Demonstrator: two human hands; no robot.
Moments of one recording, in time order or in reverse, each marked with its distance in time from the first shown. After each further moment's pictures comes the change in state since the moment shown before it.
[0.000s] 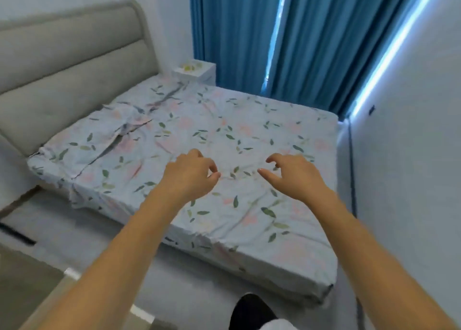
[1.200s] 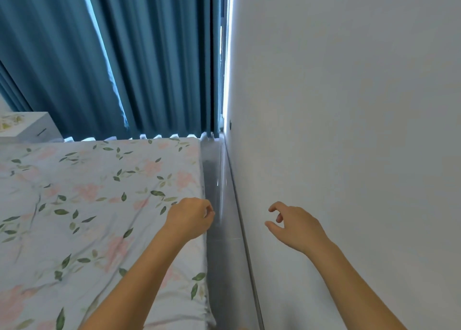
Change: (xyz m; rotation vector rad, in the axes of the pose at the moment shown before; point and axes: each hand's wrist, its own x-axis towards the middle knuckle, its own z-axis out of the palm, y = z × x) left_hand 0.262 0.573 0.127 -0.026 -0.099 0.502; right_hand -0.119 0.569 -0.101 0.120 -0.010 0.600
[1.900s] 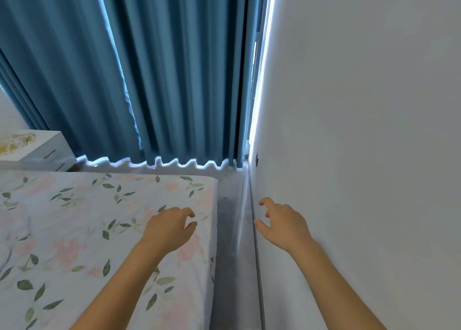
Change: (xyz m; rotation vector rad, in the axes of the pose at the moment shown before) left_hand 0.406 -0.125 -0.092 0.048 0.049 -0.227; right_hand 0.499 -0.028 -0.050 -0.039 0.078 -0.207
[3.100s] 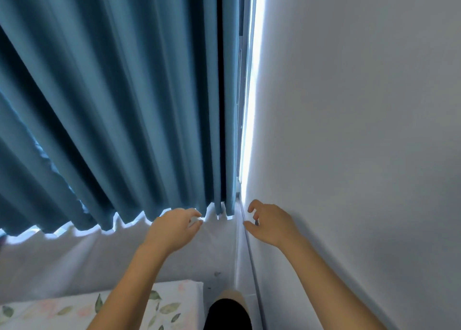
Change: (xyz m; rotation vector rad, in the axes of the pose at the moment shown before) left_hand 0.693 0.009 -0.091 -0.068 -0.045 0.123; right_hand 0.664 0.116 -0.027 0.145 -0.095 0.122
